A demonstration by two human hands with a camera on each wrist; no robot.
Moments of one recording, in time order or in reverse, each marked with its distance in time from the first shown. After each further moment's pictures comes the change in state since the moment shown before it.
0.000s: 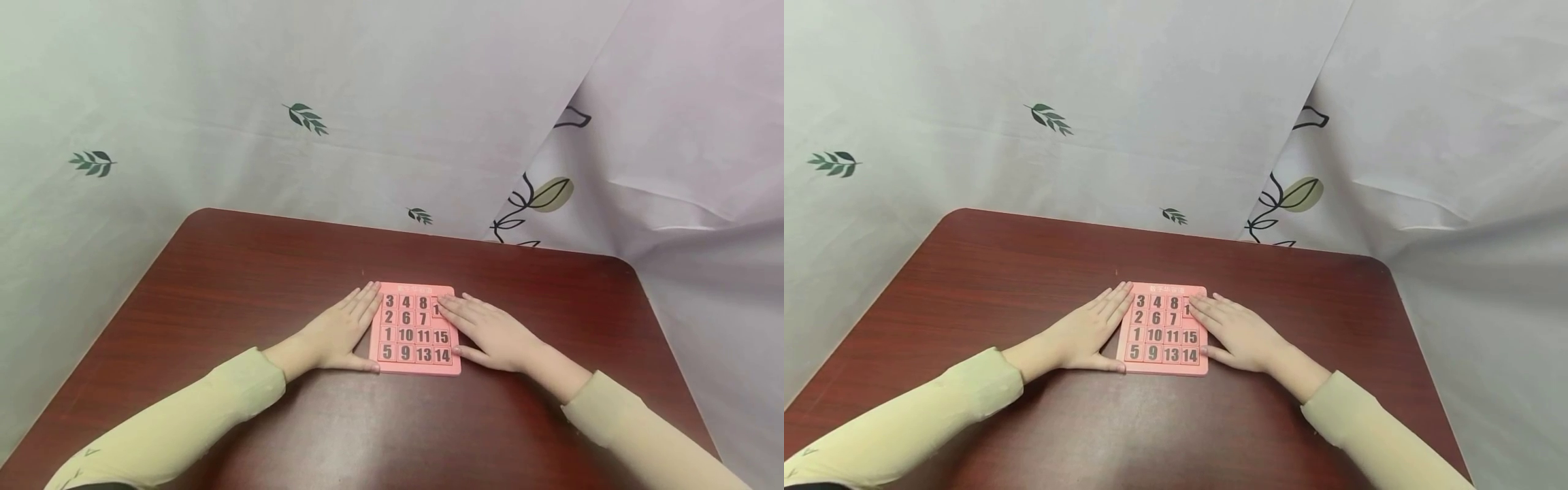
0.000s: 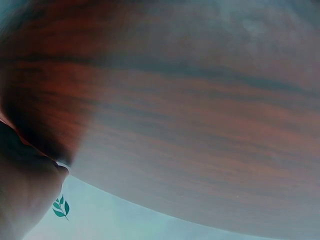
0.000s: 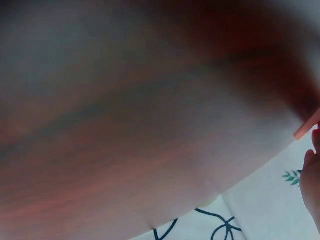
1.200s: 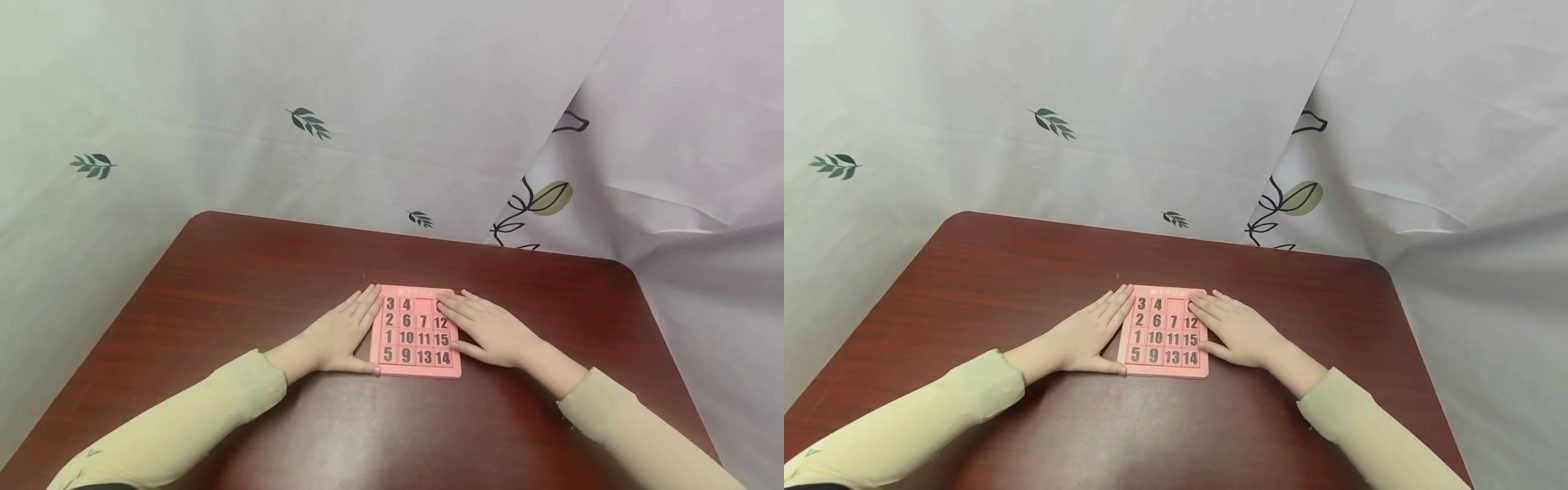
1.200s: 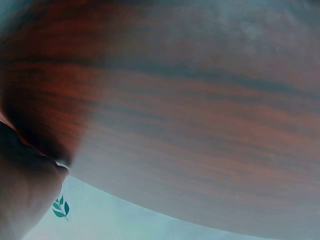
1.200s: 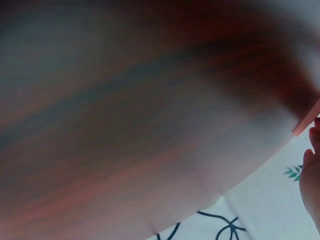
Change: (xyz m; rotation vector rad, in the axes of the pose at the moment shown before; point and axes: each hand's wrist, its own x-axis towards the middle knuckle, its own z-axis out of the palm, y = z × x) left_hand -0.001 0.001 0.001 -0.007 -0.002 -0.005; right_hand 0.010 0.000 -0.006 -0.023 0.012 0.003
